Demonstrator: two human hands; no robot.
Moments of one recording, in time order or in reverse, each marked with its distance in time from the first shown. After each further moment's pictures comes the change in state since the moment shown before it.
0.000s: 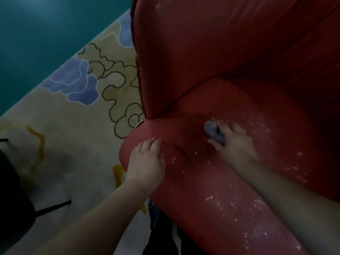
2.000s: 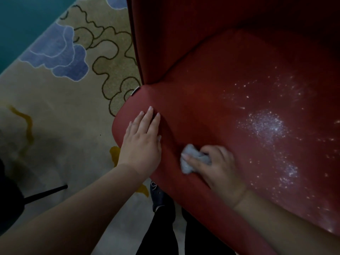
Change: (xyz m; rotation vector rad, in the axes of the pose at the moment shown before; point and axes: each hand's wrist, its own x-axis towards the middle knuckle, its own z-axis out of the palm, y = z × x) left_hand -0.002 -0.044 0.055 0.039 0.071 0.117; right_hand -0.102 -0.022 0.108 0.016 0.122 -0.524
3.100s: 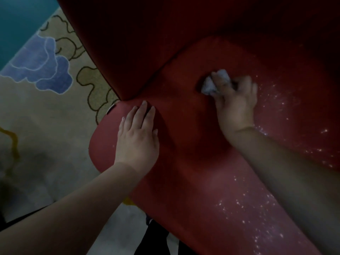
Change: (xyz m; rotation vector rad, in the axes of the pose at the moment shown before) left_hand 0.059 0.044 0.002 -0.016 0.093 -0.027; right_hand 0.125 0.119 -0.040 -0.055 0.332 0.493
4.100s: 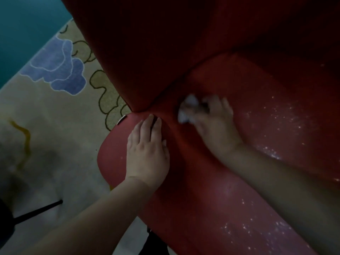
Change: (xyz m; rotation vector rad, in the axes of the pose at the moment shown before) left_hand 0.007 0.009 -0.001 0.032 0.030 -0.128; right_hand 0.007 -0.040 0.016 0.111 -0.212 -0.379
